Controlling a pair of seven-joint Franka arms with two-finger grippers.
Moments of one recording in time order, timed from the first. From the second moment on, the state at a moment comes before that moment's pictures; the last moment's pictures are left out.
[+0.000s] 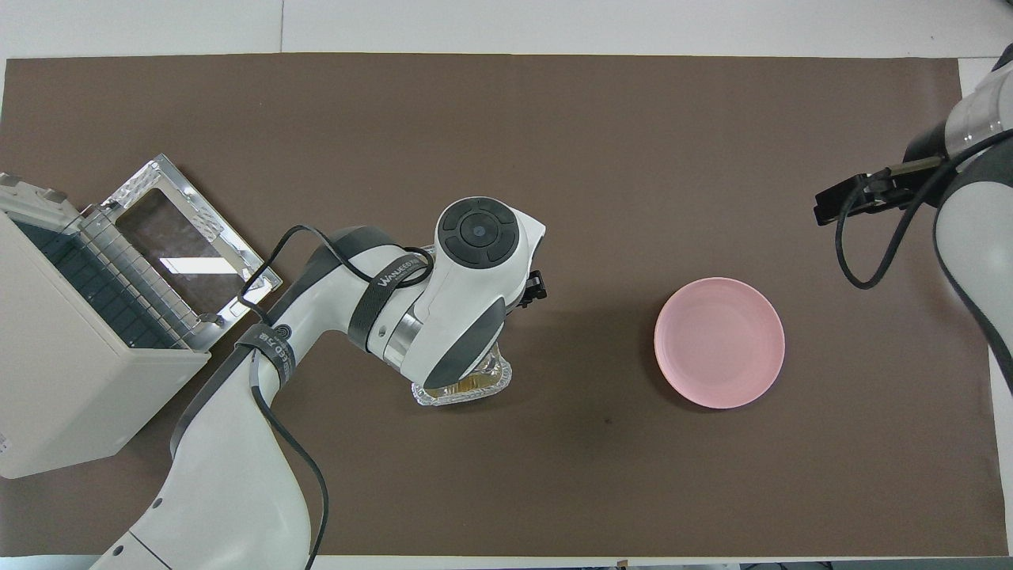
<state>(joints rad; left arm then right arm) -0.62 0.41 -0.11 -1.70 -0.04 2.03 -0.91 -0.06 0.11 0.09 -1.55 0.01 1.63 -0.14</state>
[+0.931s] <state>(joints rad) -0.65 0.46 -0.10 -1.74 -0.04 2.09 -0.97 -0.10 0.01 0.09 -1.55 -0.01 1.56 -0.15</state>
